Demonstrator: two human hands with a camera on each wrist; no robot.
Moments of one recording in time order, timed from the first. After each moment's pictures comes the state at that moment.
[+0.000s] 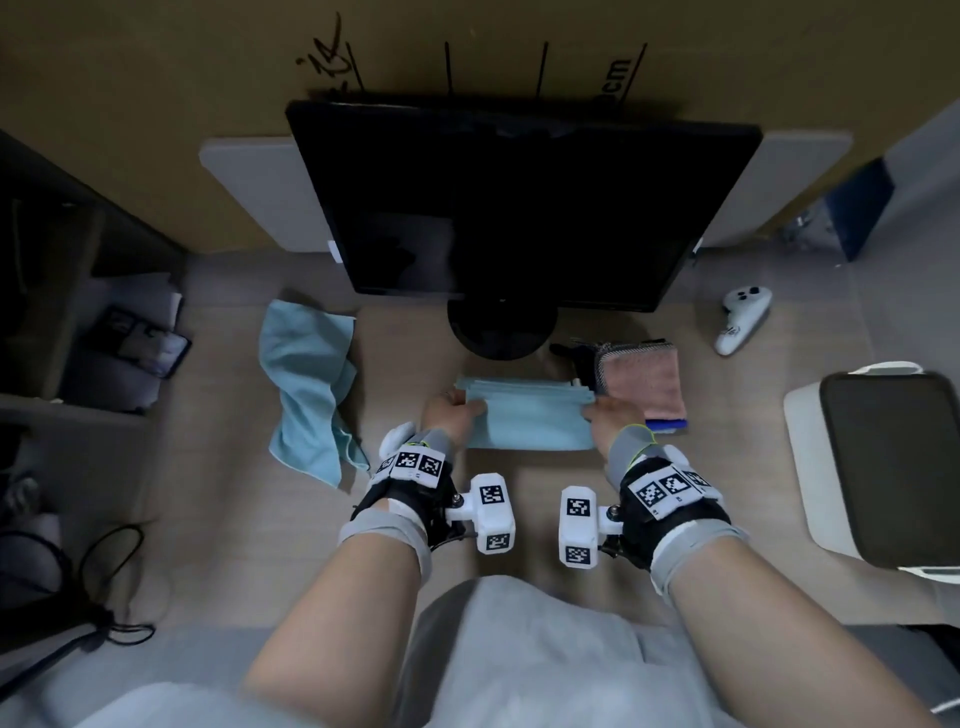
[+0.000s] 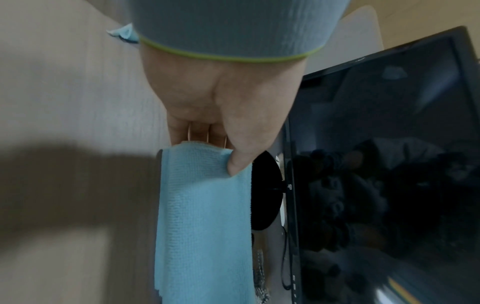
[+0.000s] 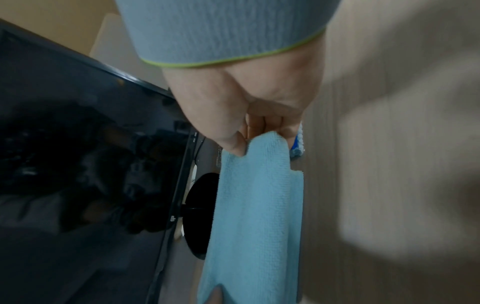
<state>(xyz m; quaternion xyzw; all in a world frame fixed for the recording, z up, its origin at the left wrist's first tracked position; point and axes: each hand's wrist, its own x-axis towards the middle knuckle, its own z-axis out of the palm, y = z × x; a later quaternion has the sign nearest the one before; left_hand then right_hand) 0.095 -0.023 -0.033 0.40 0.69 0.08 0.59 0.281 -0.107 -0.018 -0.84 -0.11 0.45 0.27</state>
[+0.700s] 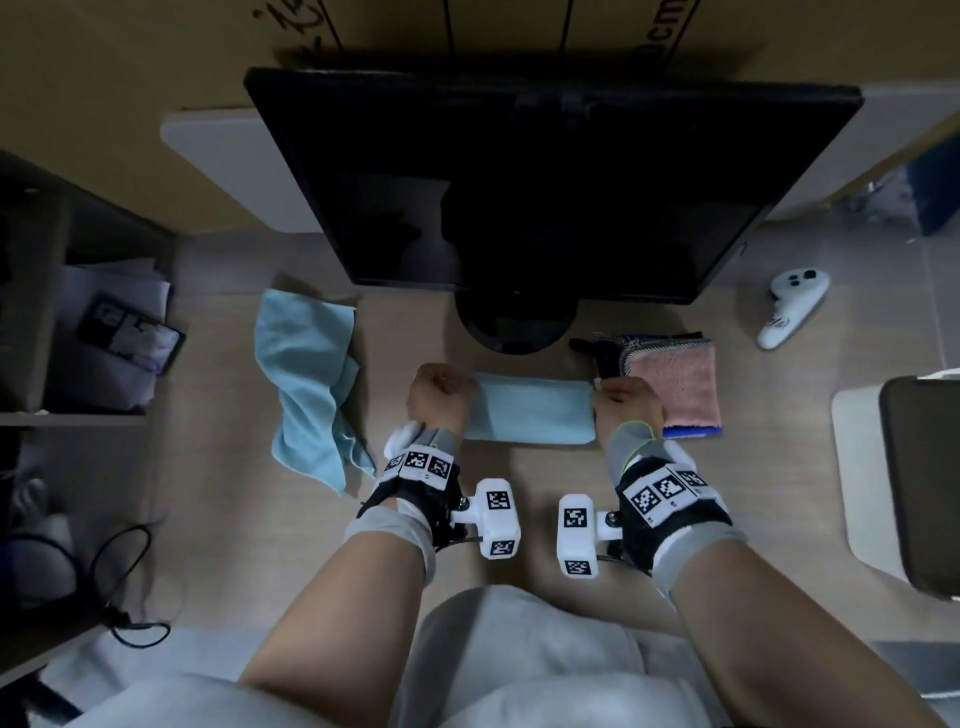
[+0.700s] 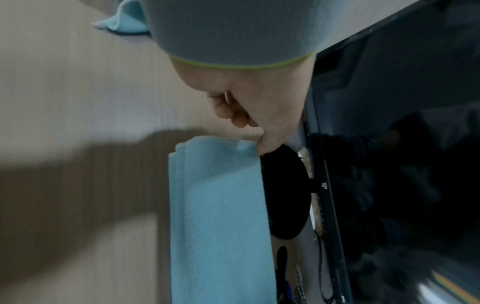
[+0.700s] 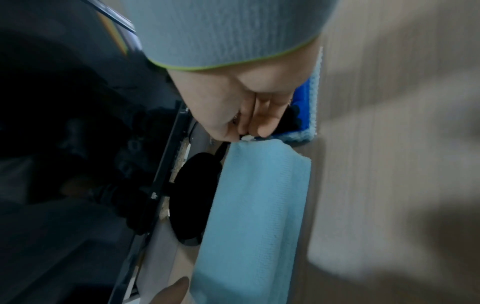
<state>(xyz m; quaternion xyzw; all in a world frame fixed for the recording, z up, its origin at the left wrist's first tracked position) 0.102 0.015 -0.062 0.44 0.77 0.15 0.43 0.283 -0.071 -0.051 -0.88 -0.09 0.35 0.29</state>
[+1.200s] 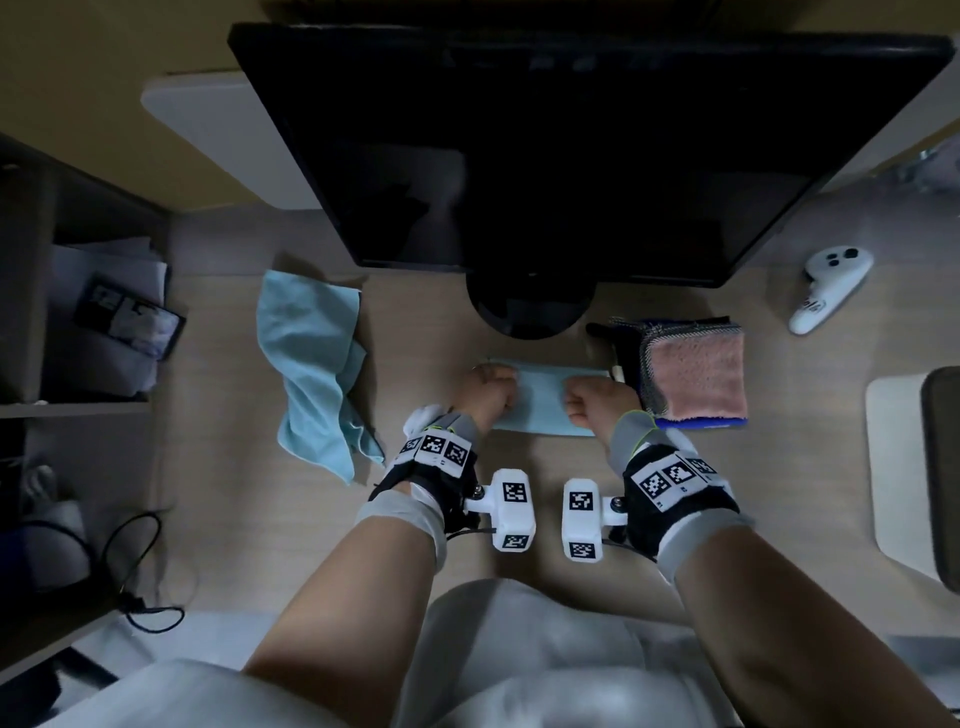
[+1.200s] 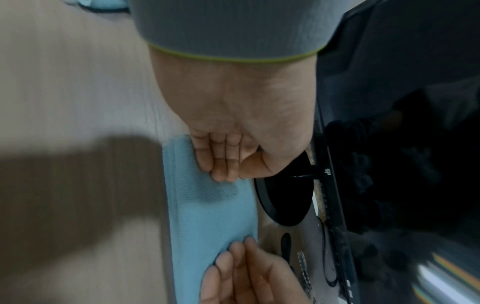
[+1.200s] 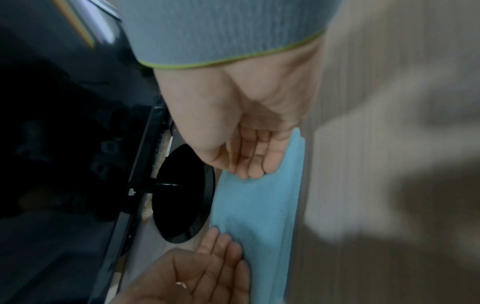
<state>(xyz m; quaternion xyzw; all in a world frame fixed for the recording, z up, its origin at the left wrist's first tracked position) 0.119 0.014 -0.074 0.39 0.65 0.02 0.65 0.263 -0.056 -0.103 -0.73 0.03 0.58 0.35</state>
